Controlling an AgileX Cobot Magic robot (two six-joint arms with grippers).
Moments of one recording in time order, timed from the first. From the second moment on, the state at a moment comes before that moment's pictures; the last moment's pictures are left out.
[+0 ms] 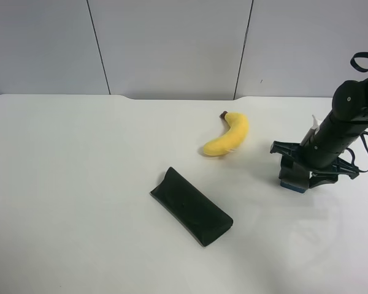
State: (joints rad) left arm 0.05 -0.01 -0.51 -0.07 1.06 0.06; right arm 0.06 1.86 -0.86 0.06 0.49 0.37
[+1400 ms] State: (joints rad) left arm 0.05 -0.01 -0.51 -0.07 1.06 0.06; right arm 0.09 1.50 -0.86 0.06 0.76 0.08
